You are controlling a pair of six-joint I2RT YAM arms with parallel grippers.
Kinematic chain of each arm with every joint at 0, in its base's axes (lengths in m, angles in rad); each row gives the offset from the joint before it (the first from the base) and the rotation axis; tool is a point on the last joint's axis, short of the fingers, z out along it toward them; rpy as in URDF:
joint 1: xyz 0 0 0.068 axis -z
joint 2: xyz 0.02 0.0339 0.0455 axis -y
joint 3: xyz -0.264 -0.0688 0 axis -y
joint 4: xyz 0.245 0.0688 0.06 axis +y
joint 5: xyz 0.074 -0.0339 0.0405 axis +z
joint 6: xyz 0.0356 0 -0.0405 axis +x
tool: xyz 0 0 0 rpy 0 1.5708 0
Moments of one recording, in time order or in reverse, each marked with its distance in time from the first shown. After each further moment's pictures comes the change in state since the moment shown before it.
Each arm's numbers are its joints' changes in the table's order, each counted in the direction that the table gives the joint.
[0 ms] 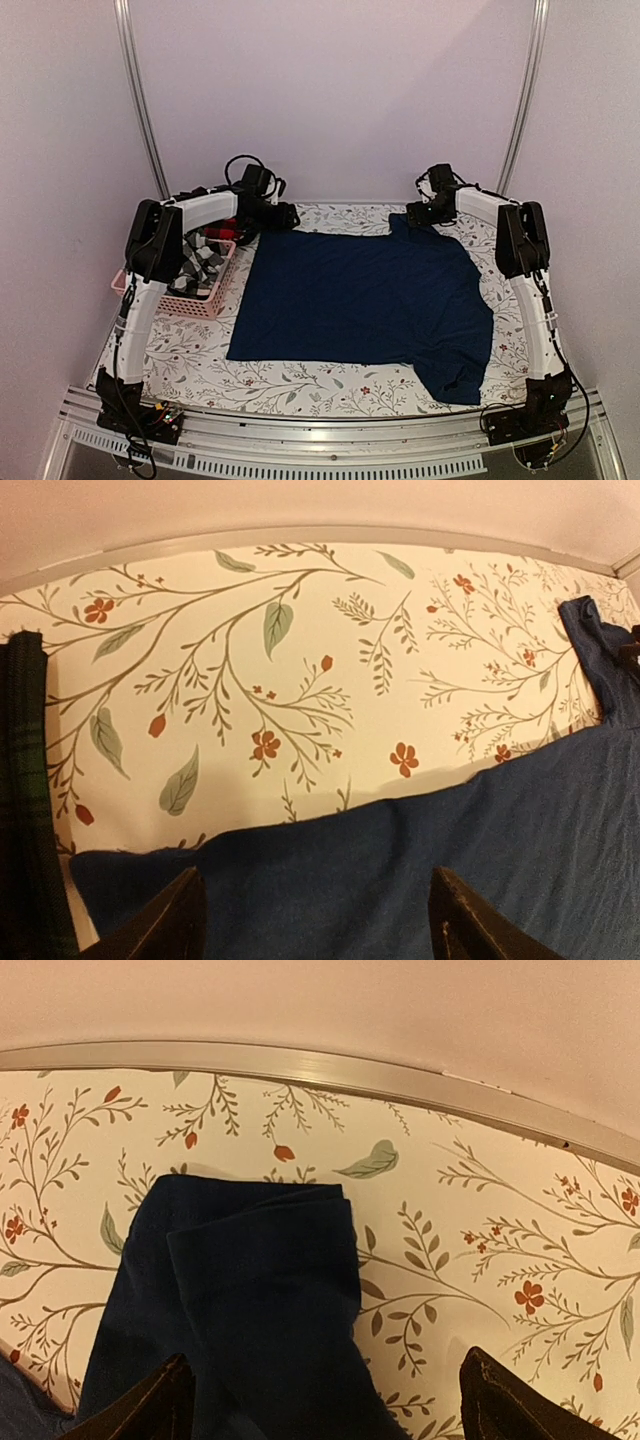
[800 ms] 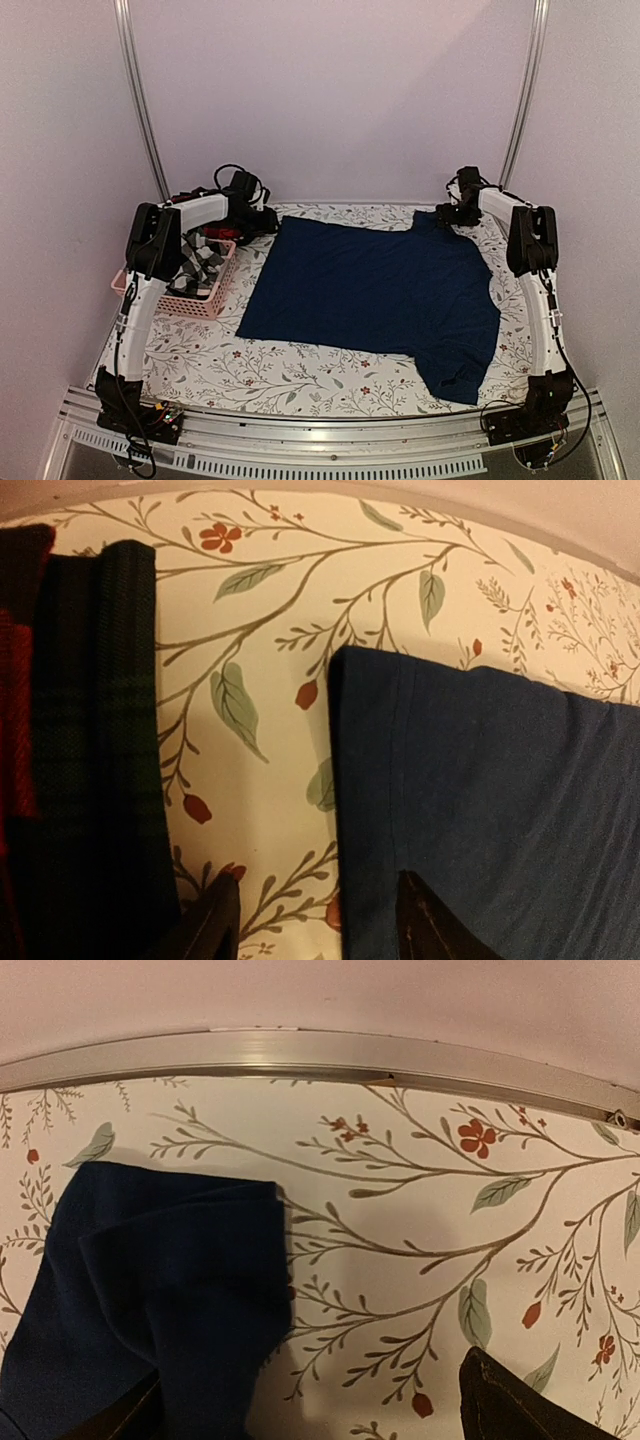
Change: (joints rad) left arm -0.087 -0.086 0.063 0.068 -0.008 -0.010; right arm 0.135 -0.092 0.134 0.114 -0.050 -0.043
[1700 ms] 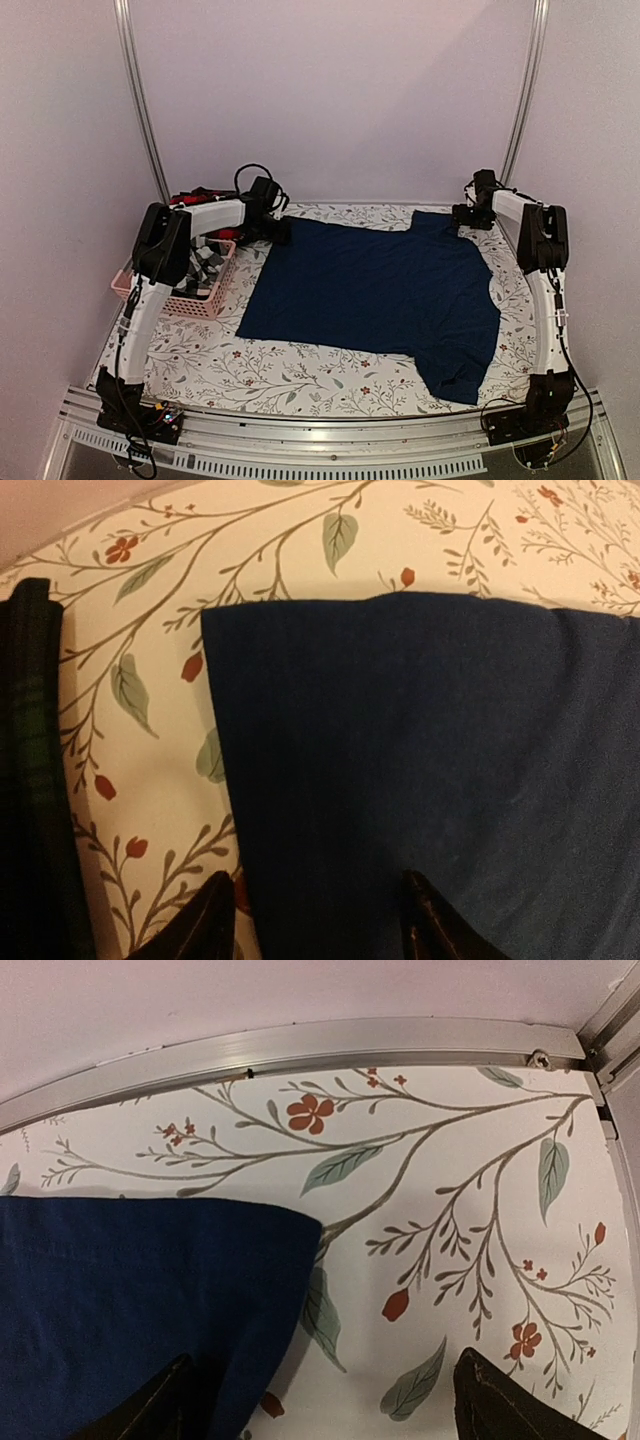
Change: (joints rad) left arm 0.114 0.005 -0.023 0.018 0.174 0.151; right arm 0.106 0.017 -0.055 -0.048 0.056 0.082
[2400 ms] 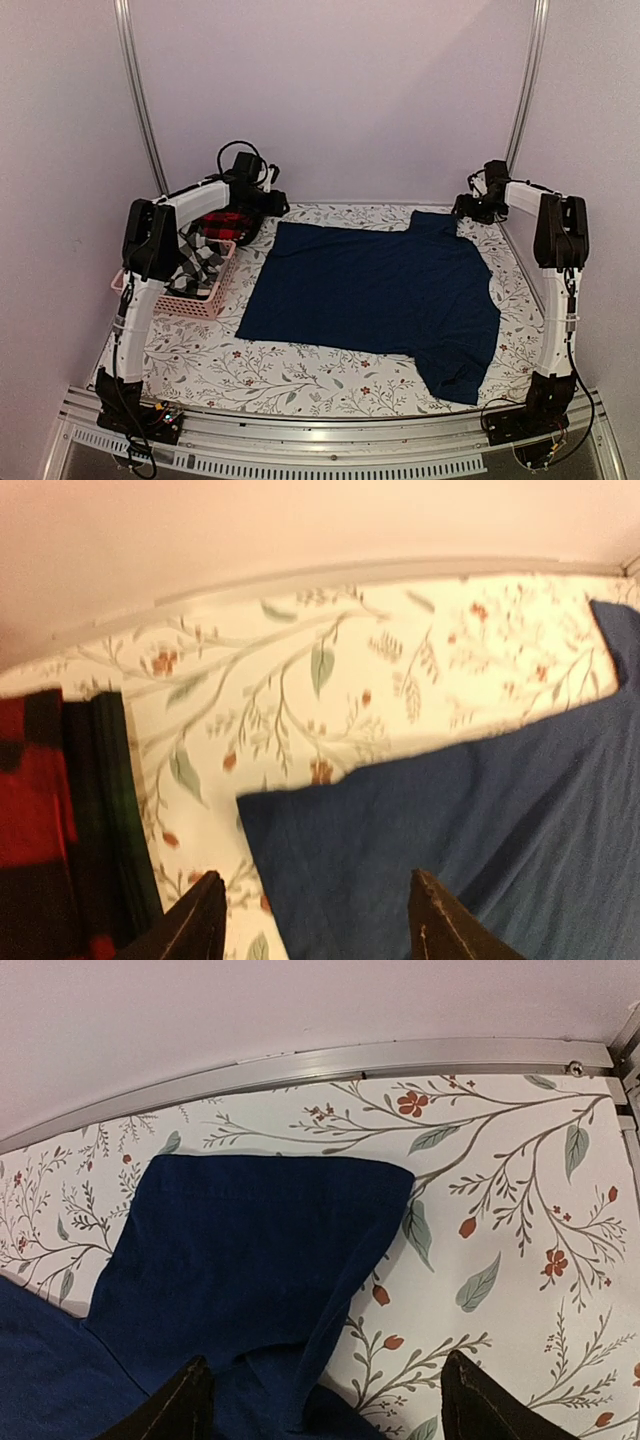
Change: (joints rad) left arm -0.061 0.124 -0.034 -0.019 -0.134 -0.026; right arm 0.014 0.249 -0.270 -0.045 0.214 0.034
